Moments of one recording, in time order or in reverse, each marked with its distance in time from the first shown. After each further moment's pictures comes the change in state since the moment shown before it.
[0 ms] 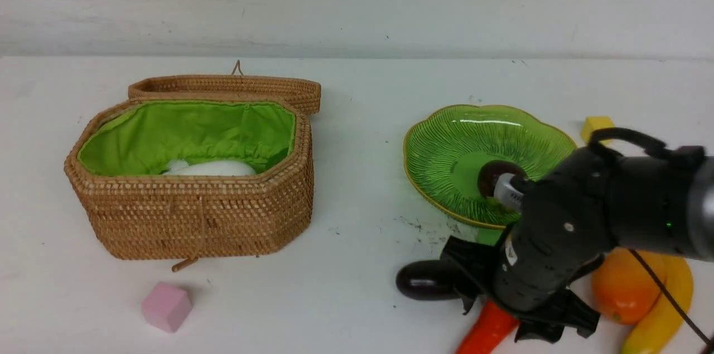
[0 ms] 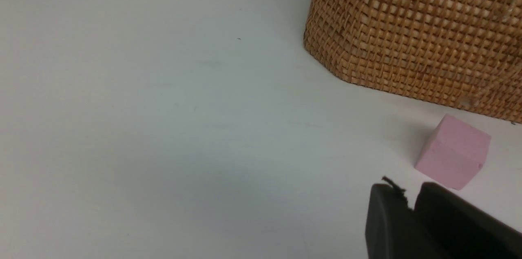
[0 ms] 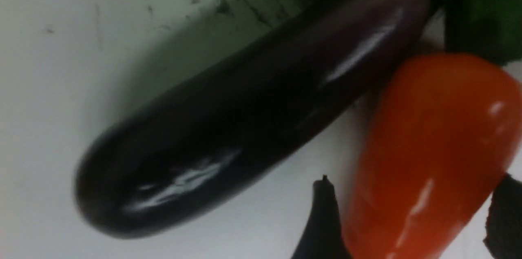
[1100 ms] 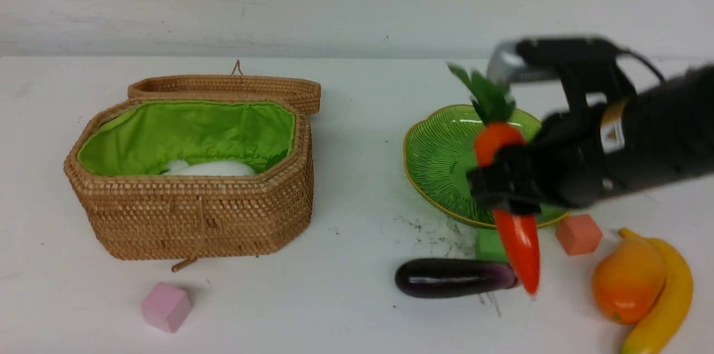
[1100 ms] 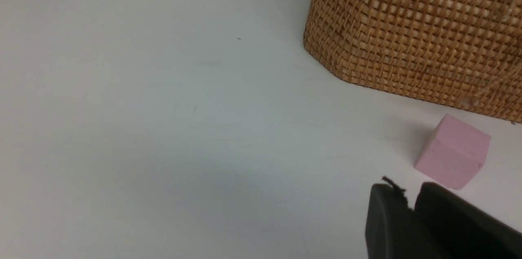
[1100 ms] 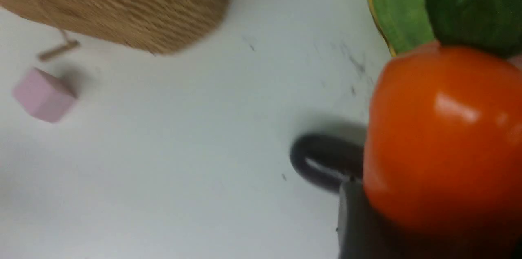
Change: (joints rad) right arm -0.001 -0.380 -0.190 0.127 0.025 -0.981; left arm 0.000 0.000 0.000 0.000 0.000 0.000
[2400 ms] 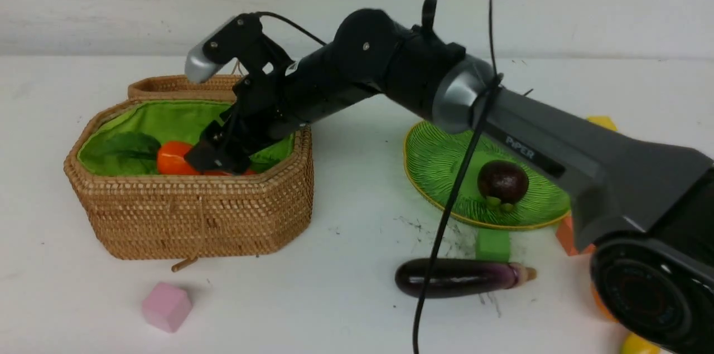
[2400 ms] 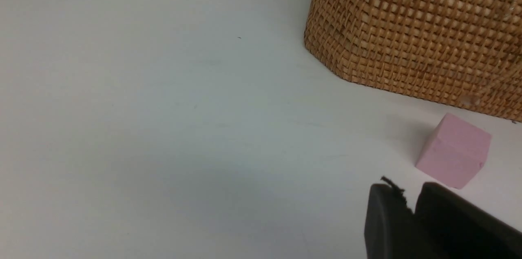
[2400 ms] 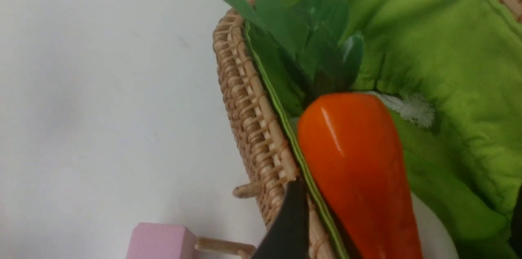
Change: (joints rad) right arm 0.070 0.958 -1.031 0.663 0.066 -1.071; left arm 0.000 0.000 0.002 0.000 0.000 0.000
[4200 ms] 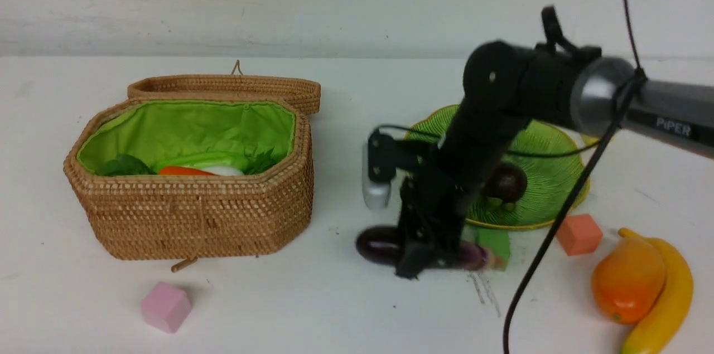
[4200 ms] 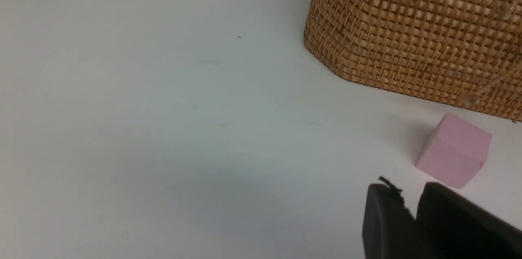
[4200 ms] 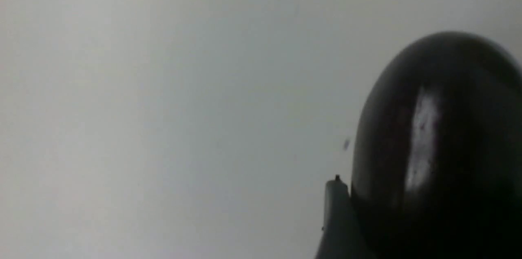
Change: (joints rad) right arm -0.192 -0.271 0.520 -0.190 0.389 -0.355; left arm 0.000 0.000 0.001 0.000 0.000 0.000
